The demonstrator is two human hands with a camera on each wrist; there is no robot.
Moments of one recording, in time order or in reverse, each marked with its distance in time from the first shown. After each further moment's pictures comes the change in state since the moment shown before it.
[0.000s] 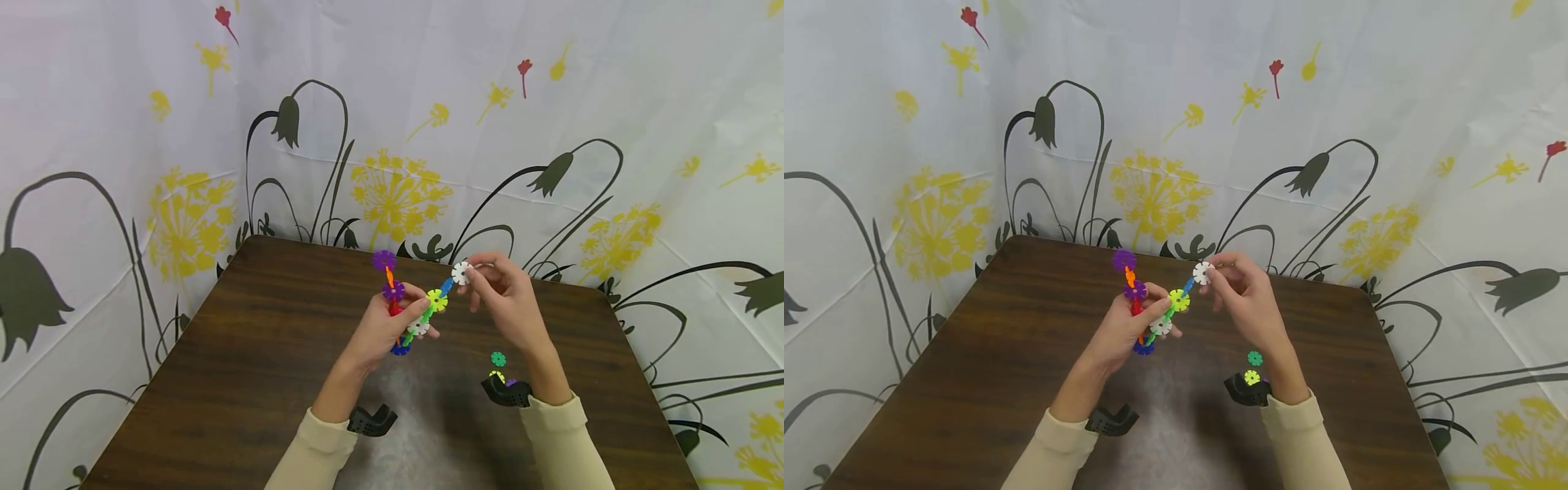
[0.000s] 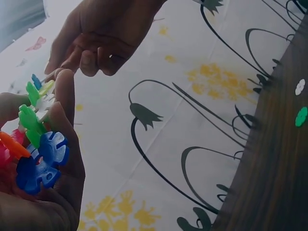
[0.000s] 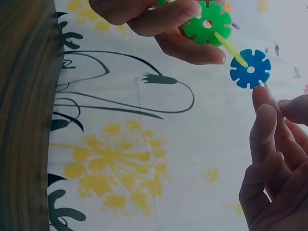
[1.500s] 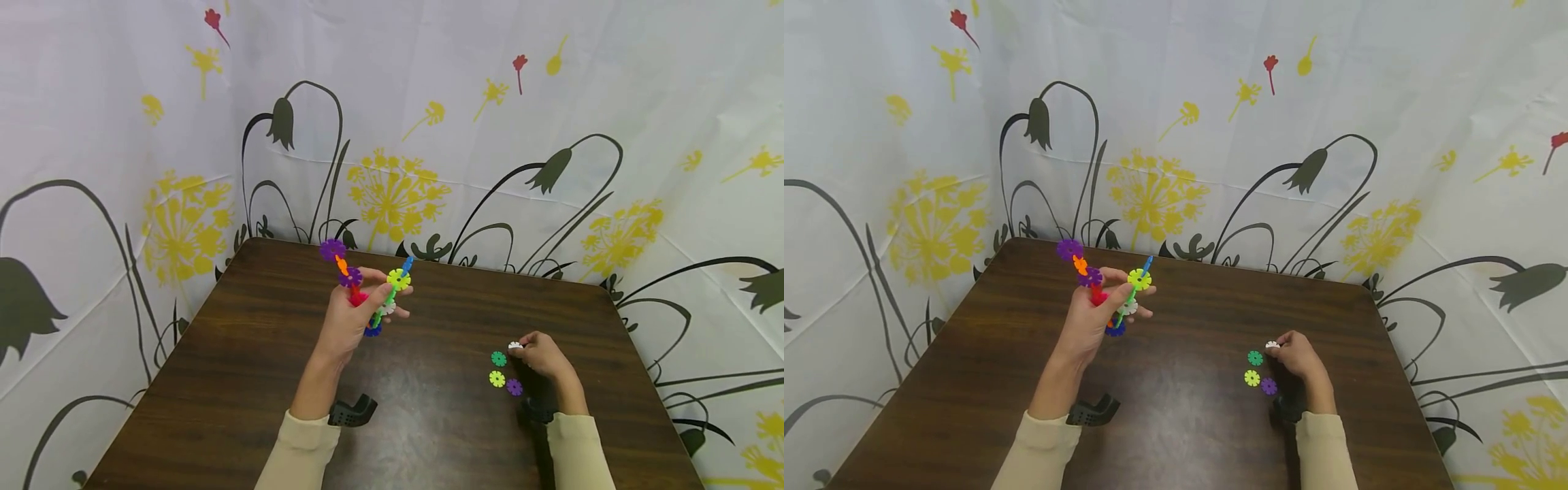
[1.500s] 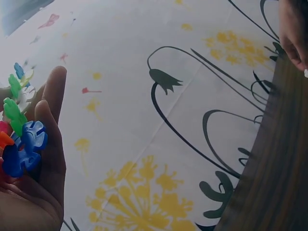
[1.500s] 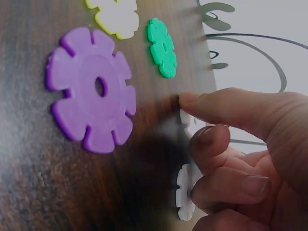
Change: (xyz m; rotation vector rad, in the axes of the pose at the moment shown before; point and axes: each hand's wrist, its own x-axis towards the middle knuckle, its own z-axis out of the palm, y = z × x) left_hand -0.002 0.009 -0.030 0.022 0.129 0.173; right_hand -0.097 0.194 -0.085 -0.421 -0.173 0.778
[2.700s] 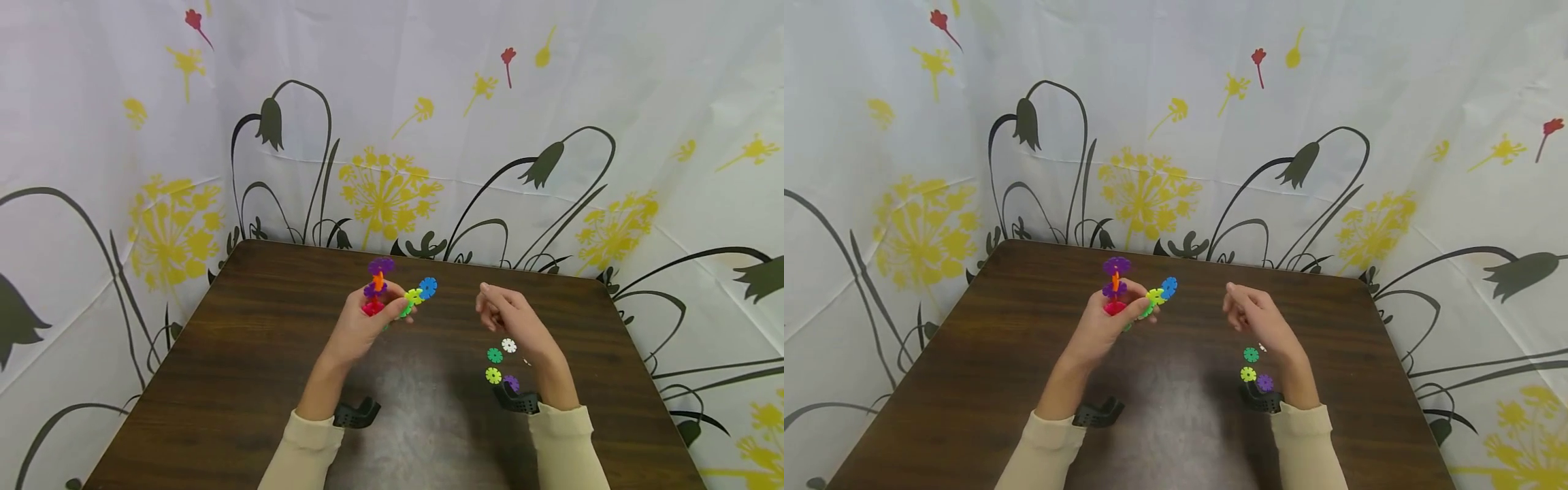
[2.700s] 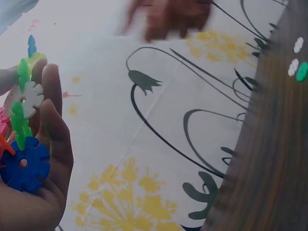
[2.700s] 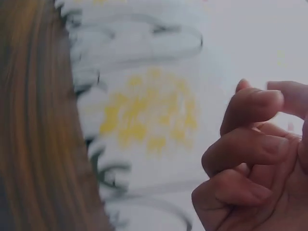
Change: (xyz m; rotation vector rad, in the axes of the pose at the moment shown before) left_hand 0.004 -0.017 0.016 0.127 -0.107 -0.081; right_hand -0.042 -0.139 -0.018 0.482 -0.141 -0.430
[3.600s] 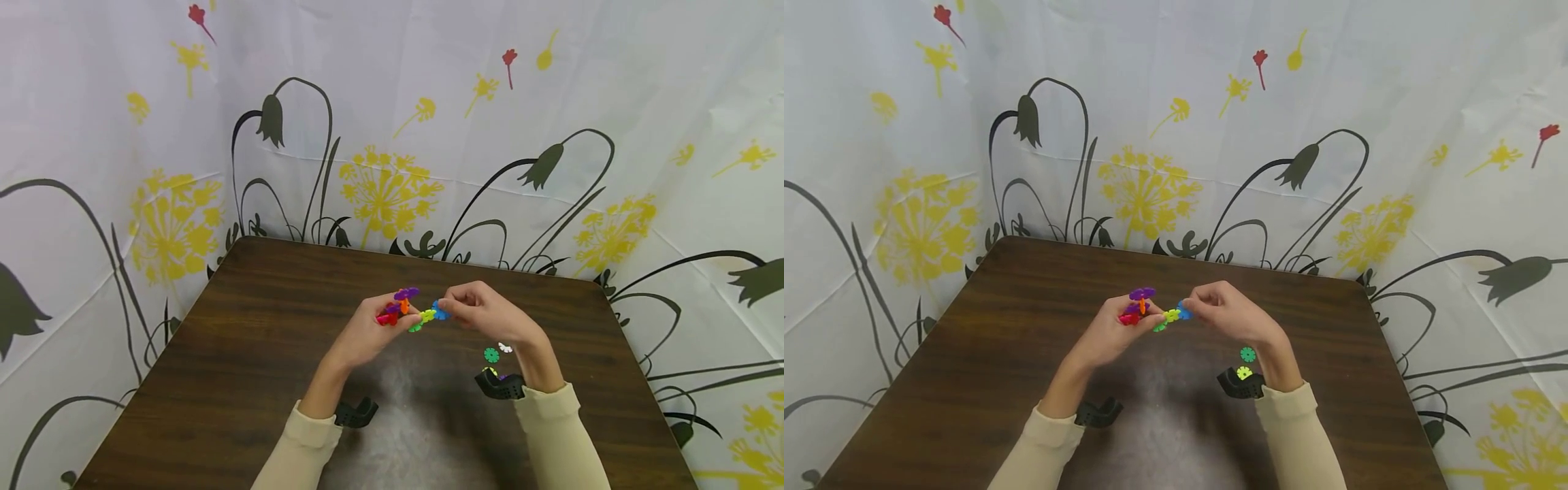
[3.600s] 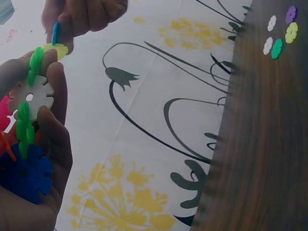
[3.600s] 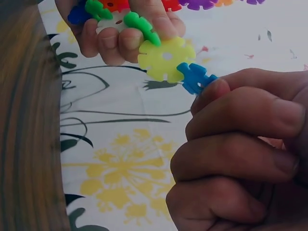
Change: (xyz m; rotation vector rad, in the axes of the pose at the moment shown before) left_hand -0.001 -0.009 0.006 0.268 -0.130 0.017; right_hand 0.018 -0.059 0.027 -0.209 -0.337 -0.067
